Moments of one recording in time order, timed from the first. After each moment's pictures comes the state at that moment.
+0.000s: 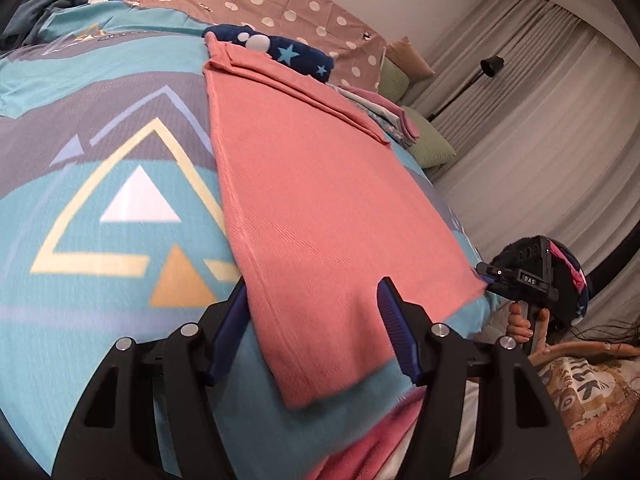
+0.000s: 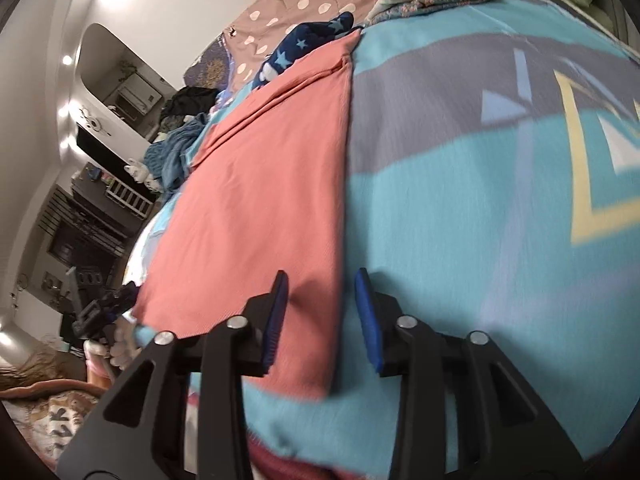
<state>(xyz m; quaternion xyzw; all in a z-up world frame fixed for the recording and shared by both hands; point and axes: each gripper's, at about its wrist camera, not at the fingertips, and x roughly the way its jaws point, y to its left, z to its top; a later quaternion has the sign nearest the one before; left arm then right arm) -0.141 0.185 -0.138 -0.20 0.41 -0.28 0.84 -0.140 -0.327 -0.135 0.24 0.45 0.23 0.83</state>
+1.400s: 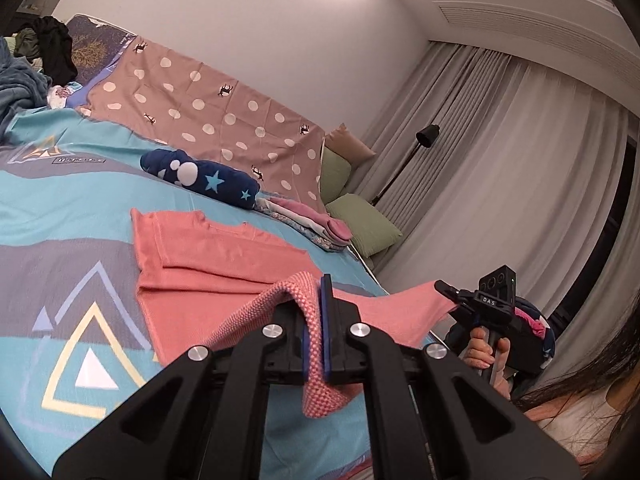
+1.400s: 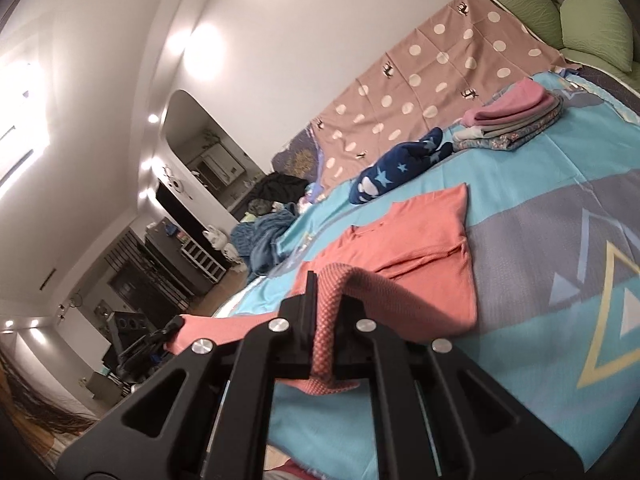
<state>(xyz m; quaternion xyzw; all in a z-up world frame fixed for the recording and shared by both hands) -0.132 0.172 -0.002 -0.23 0.23 -0.33 0.89 -0.110 -0.333 -0.009 0.28 0.26 0.30 0.87</state>
